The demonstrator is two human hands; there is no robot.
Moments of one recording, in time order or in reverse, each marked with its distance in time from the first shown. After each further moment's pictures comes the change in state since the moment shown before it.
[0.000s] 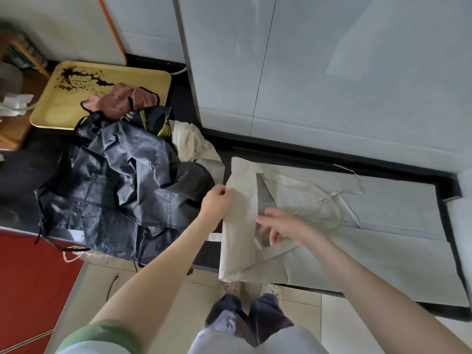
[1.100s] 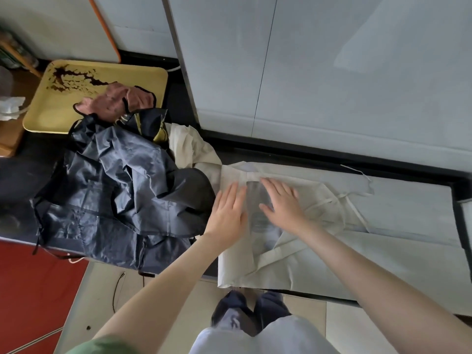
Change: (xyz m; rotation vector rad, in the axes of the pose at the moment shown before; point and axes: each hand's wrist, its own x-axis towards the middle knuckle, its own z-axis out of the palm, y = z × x) left_hand -0.007 -0.017 0.015 0.886 -0.001 0.599; right_hand 0.048 -0.007 -0.018 -0.767 0.479 -0.440
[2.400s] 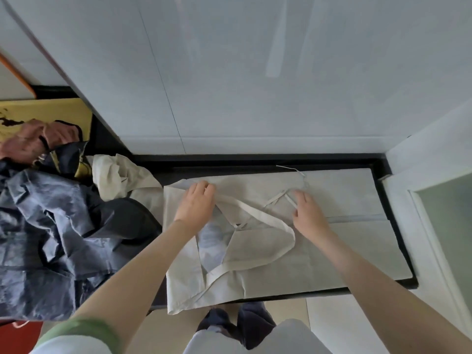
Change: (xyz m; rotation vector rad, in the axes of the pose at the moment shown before) left_hand 0.080 0.048 0.006 0.133 0.050 0.207; right_hand -0.086 0.156 -0.033 0.048 0.128 0.472
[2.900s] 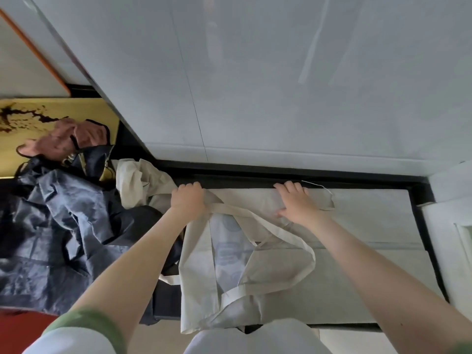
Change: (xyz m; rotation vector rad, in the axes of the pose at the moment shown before) left_hand 0.043 -0.054 -0.032 0.170 -0.371 -0.434; right_hand 0.087 -0.071 -0.009 -0.229 -0.236 -0.285
